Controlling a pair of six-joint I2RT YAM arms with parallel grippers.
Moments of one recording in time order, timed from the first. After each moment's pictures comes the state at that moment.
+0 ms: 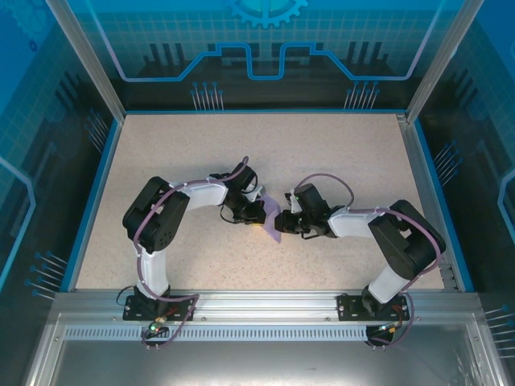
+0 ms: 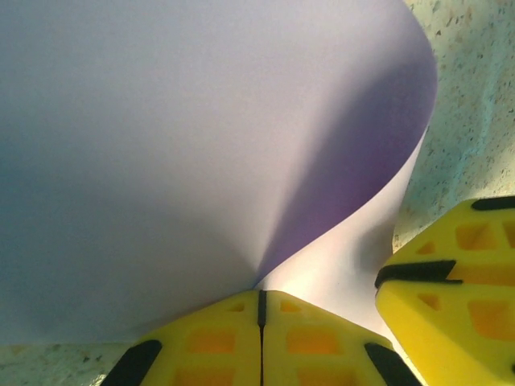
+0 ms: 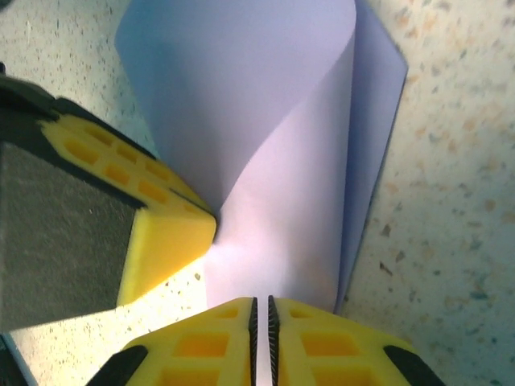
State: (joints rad) left arm -0.54 1.94 1.14 -0.48 0.53 -0.47; right arm 0.60 1.63 0.65 0.08 -0.39 0.68
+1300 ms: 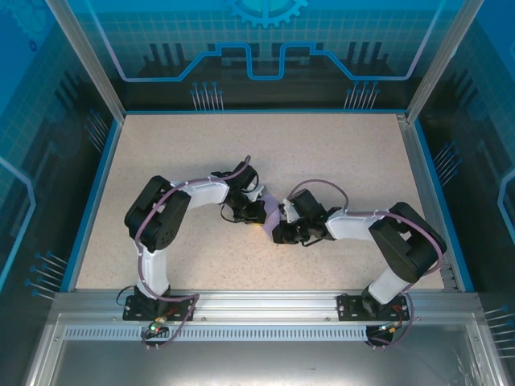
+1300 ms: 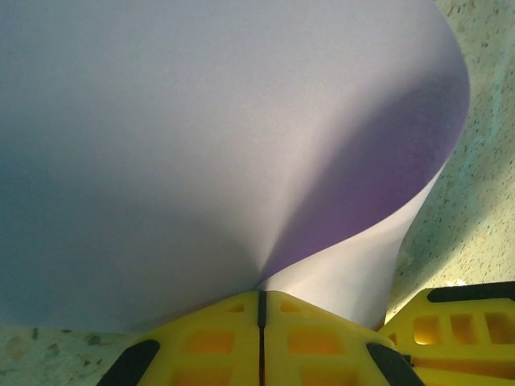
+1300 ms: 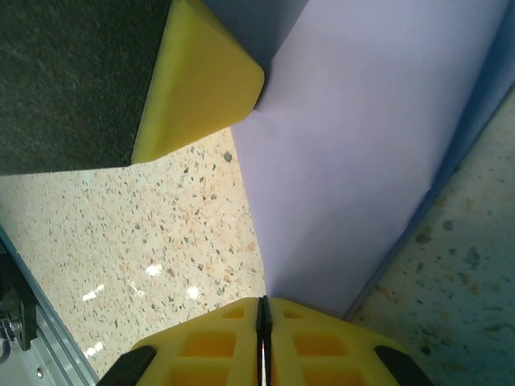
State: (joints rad) left arm -0.54 1.96 1.17 -0.52 0.53 -0.43; right arm 0.66 1.62 0.67 -0.07 -0.48 0.58
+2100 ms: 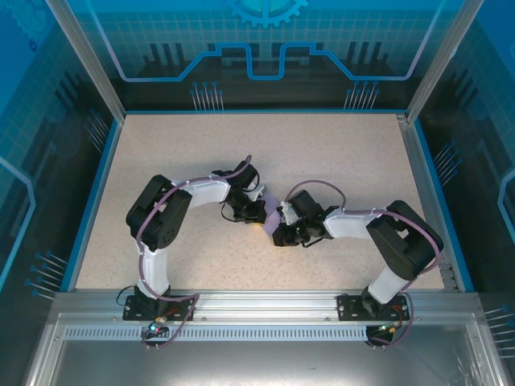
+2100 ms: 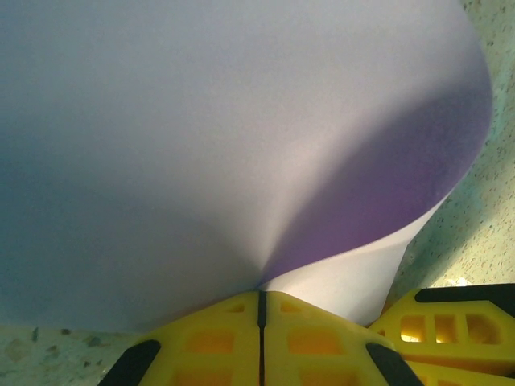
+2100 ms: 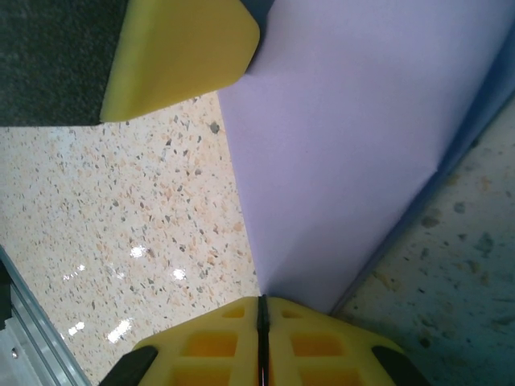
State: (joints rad) left arm -0.54 1.97 1.20 -0.55 0.53 -0.42; right arm 0.66 1.64 0.68 -0.12 -0.49 0.52
